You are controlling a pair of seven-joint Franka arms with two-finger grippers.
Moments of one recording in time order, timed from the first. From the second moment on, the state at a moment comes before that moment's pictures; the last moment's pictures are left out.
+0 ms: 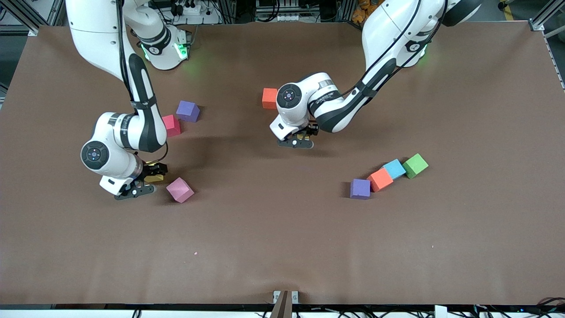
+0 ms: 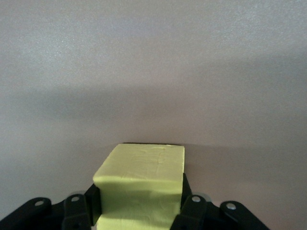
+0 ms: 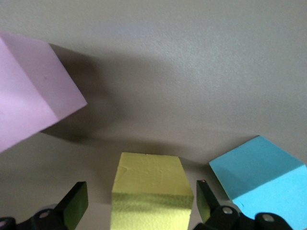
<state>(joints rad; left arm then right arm) -0.38 0.70 -0.55 -1.75 0.40 2.16 -0.98 0.63 0.55 -0.58 -2.00 0.31 2.30 -0.37</state>
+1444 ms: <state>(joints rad) -0.39 0.72 -0.55 -1.74 0.40 2.17 -1.06 0.64 0.51 -0.58 -2.13 0.42 2.46 -0.37</state>
